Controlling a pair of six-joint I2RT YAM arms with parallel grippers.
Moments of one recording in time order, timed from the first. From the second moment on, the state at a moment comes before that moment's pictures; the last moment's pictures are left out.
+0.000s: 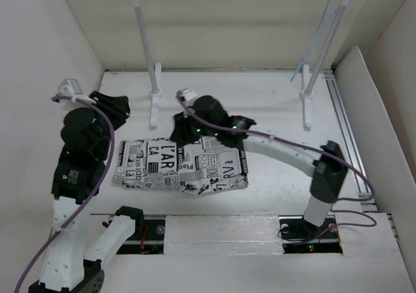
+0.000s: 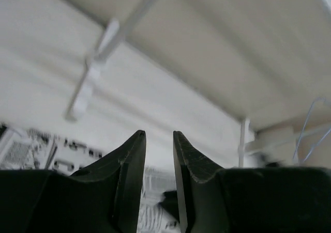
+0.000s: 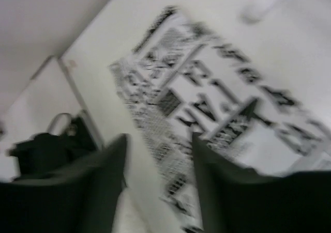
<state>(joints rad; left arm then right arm) -0.22 0.82 1.35 -0.69 -0.30 -0.71 1.01 1.82 1.61 -0.24 -0.15 0.42</state>
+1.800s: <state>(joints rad) -1.04 1.25 0.91 -0.35 -0.20 -0.75 -0.15 1.70 1.69 -0.12 -0.70 0.40</state>
